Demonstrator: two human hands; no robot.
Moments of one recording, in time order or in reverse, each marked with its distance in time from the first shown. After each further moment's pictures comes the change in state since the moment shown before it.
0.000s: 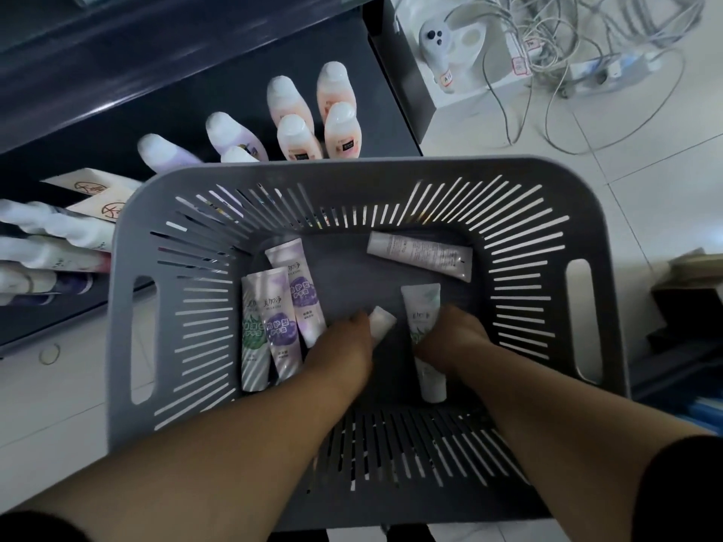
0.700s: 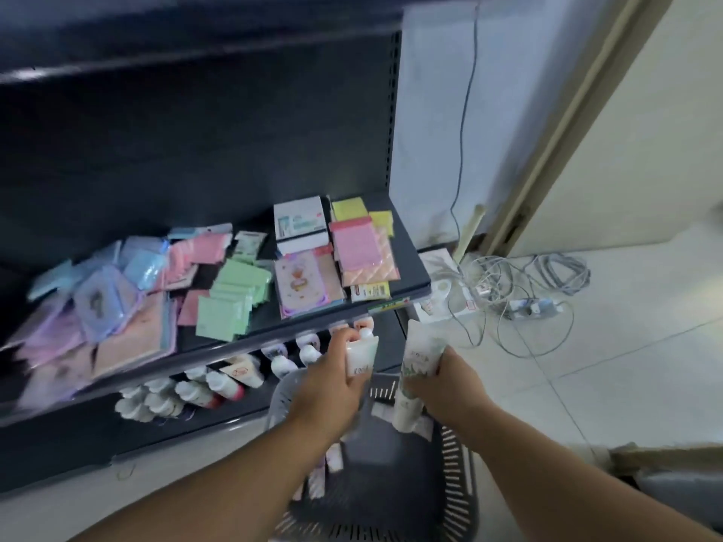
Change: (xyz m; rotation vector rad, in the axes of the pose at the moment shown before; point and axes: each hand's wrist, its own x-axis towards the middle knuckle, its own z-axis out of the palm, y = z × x) left_hand -0.245 0.084 -0.251 -0.475 0.589 0.179; right_hand -0.277 -0.037 -0.199 0.504 0.232 -0.493
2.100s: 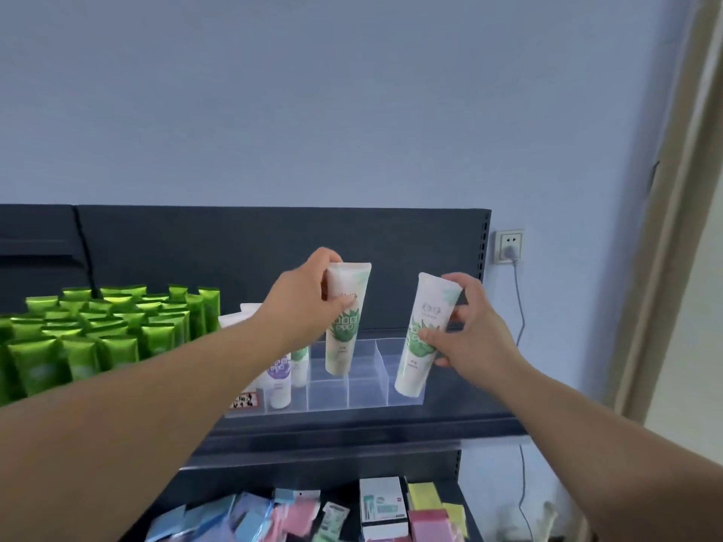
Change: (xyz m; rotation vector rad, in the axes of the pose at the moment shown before) left_hand -0.083 0.223 -0.477 0.153 0.677 0.472; right_hand -0.201 -0.413 -0.134 0.108 0.228 -1.029
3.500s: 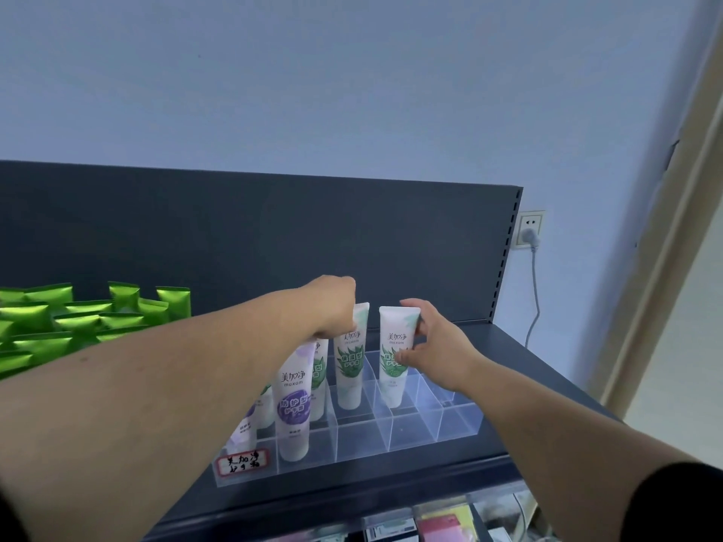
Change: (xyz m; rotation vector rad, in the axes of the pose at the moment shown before) left_hand 0.123 -0.095 0.047 0.508 -0.530 0.009; right_hand 0.115 0.055 0.121 -0.261 -0.187 0.148
